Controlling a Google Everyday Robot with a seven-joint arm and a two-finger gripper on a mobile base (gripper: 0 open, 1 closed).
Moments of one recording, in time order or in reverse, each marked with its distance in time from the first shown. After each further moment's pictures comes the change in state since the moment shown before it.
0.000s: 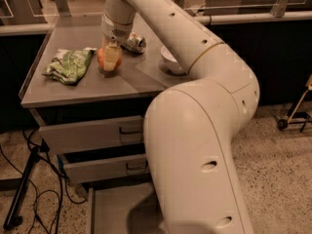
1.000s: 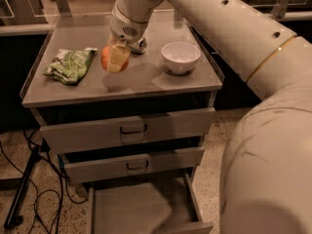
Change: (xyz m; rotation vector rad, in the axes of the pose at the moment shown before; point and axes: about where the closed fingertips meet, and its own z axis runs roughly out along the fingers) arm -0.005 0.073 -0.071 0.041 -0.075 0.090
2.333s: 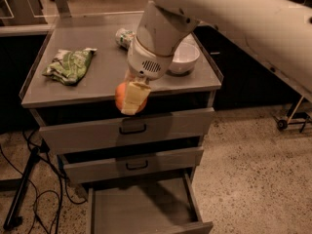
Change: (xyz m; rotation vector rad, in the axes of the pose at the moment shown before) arm 0.026 0.142 -0.034 -0.111 0.039 0.106
